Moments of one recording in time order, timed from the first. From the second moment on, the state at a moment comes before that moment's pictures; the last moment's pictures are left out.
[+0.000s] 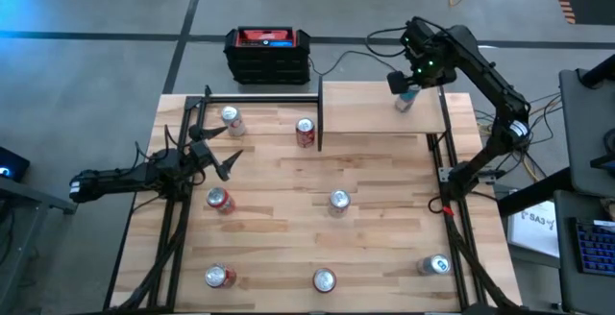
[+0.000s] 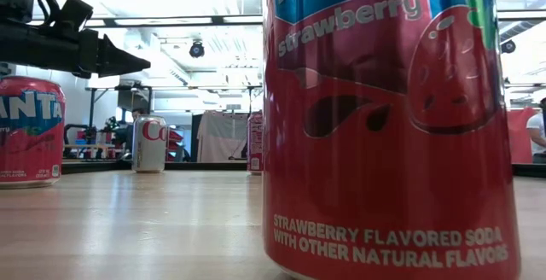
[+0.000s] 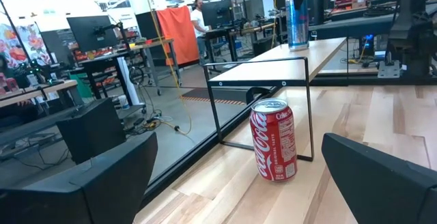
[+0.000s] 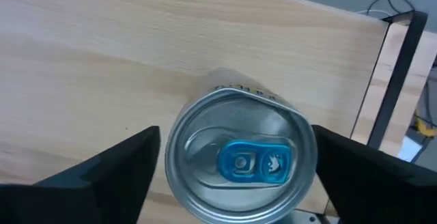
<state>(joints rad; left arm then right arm) 0.09 0.04 0.04 0.04 -0.53 0.21 -0.90 1.57 1.81 -1.57 0.05 0.42</state>
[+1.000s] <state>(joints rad) 0.09 0.04 0.04 0.04 -0.53 0.21 -0.52 1.21 1.16 -1.26 -0.08 0.88</state>
